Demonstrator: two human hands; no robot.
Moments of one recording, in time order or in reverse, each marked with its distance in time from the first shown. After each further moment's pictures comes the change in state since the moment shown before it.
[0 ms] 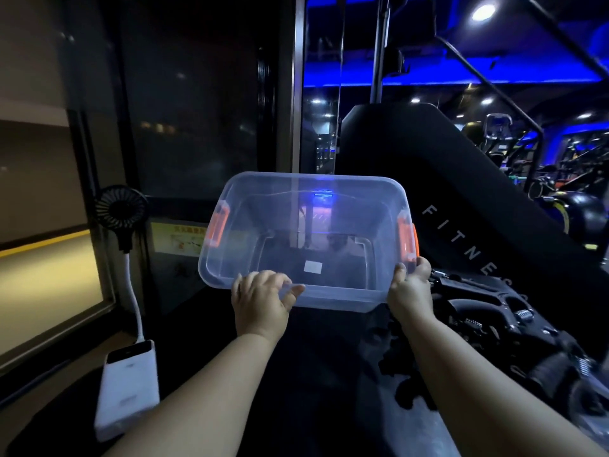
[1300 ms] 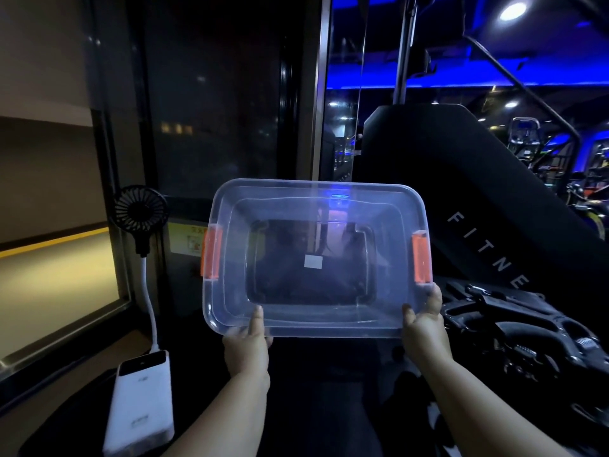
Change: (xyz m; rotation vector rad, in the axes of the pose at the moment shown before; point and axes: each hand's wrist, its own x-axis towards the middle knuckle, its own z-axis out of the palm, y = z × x) left_hand -0.023 -0.054 0.029 -1.039 0.171 -1.086; right_hand -0.001 0.045 0.038 -0.173 -0.109 -0.026
